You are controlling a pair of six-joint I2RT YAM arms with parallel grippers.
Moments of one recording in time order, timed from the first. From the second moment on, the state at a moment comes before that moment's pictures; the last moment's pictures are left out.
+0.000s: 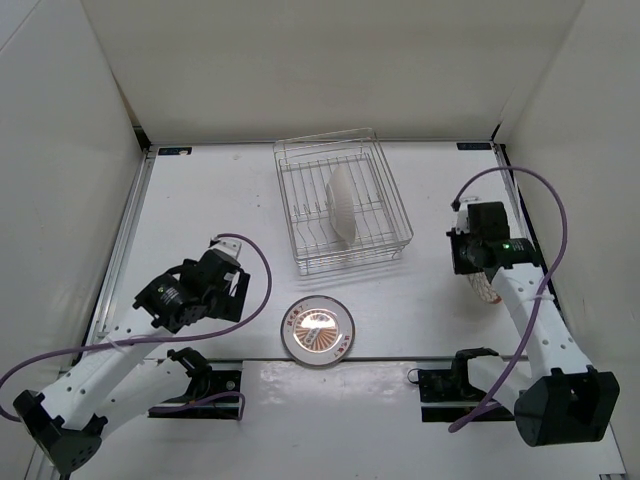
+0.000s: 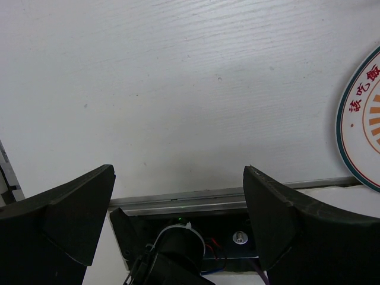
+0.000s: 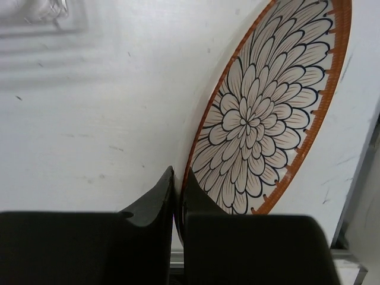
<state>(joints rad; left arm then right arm) -0.69 0.79 0.86 -1.15 -0.41 -0.33 0.13 1.04 0.94 -0.83 0.07 -0.08</state>
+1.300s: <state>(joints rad) -0.69 0.81 0.86 -1.14 -0.39 -0.32 0.10 1.30 1.00 -0.79 -0.21 -0.11</state>
